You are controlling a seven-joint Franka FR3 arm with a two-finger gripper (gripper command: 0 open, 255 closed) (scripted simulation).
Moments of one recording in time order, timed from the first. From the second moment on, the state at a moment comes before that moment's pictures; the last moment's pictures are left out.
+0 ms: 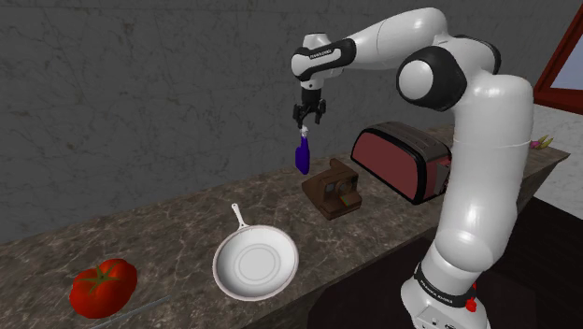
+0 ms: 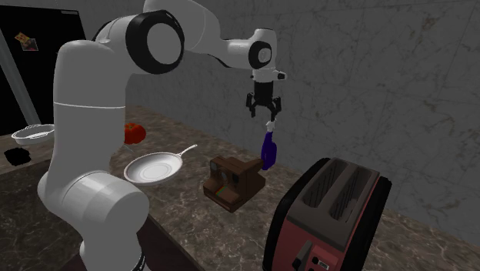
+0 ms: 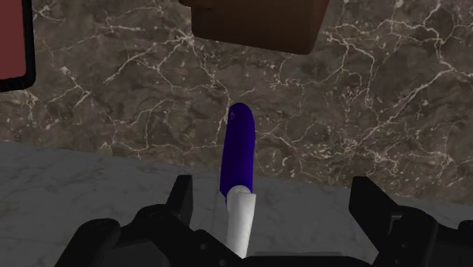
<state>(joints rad) -0.14 0.28 -0.23 -1.61 0.06 1.91 -0.12</state>
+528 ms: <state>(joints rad) -0.17 0.43 -0.23 -1.48 0.10 1.94 -0.13</state>
